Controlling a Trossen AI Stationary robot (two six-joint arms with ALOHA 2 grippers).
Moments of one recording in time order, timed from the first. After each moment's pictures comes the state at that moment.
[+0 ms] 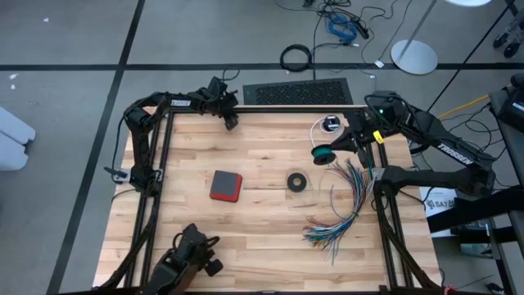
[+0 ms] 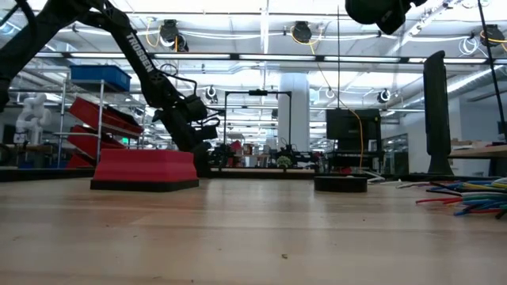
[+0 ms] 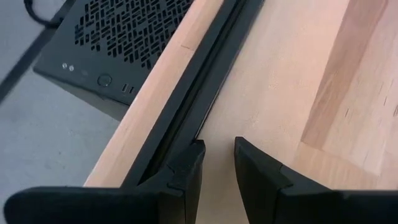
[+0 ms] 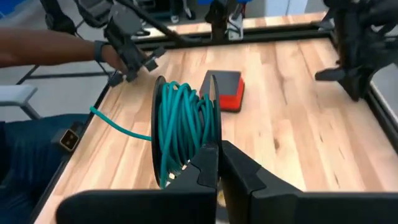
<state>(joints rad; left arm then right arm) 1.01 2.02 1.18 -0.10 0.24 0.47 -0.52 0.87 1.09 -0.78 -0.61 -0.20</state>
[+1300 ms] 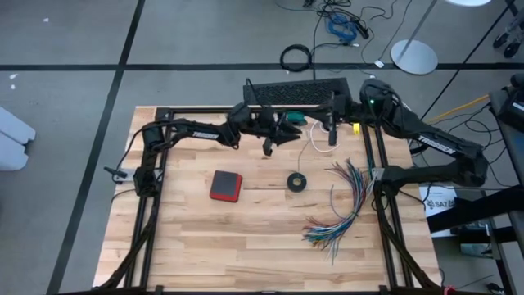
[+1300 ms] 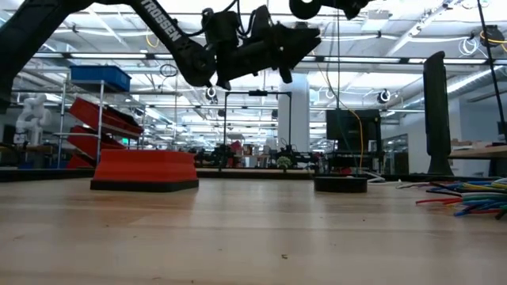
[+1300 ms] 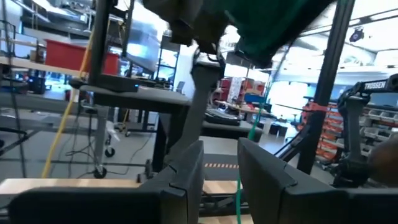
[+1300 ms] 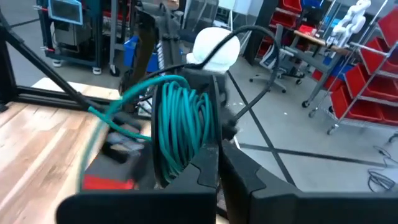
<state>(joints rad) 0.39 2.02 1.26 1.09 0.72 -0.36 -0.50 1.03 1.09 -0.22 -0.34 -0.30</state>
